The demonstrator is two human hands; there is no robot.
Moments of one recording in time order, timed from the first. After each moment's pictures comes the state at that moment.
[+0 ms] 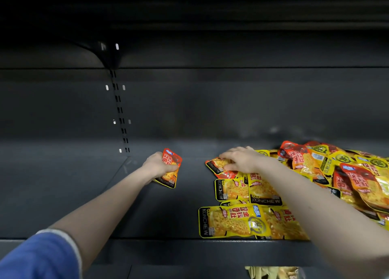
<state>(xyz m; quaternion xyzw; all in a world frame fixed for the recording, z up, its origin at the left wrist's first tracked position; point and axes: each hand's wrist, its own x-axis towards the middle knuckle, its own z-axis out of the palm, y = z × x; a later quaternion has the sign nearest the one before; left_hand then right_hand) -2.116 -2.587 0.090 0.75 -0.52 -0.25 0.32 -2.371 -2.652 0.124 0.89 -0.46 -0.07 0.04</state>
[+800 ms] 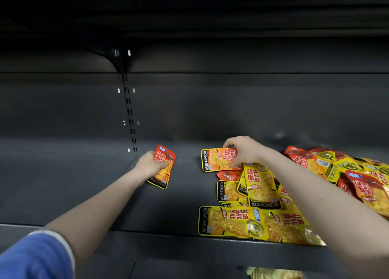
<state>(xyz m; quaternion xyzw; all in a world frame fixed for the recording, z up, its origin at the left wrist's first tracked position) -2.101 -2.560 0.098 0.75 -0.47 -0.23 0.41 -2.371 -2.653 0.153 0.89 -0.43 0.10 -0.07</state>
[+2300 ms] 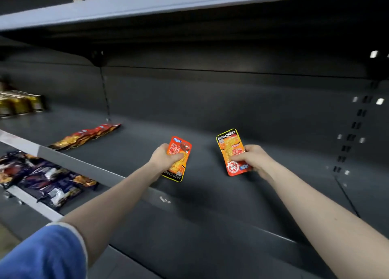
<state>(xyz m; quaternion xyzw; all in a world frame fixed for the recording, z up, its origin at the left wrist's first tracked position) -1.625 -2.344 0.100 0.76 -0.35 -0.19 0.51 -1.832 -2.491 0.124 0.71 -0.42 0.25 -0.51</state>
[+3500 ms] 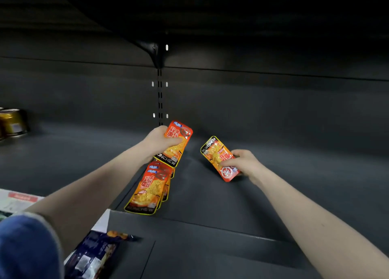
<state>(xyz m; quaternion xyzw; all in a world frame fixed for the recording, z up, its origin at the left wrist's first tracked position) -1.186 -2.314 0.143 0.68 -0.50 -0.26 0.46 -1.419 -2.406 0.105 0.69 -0.48 0.29 -0.47</state>
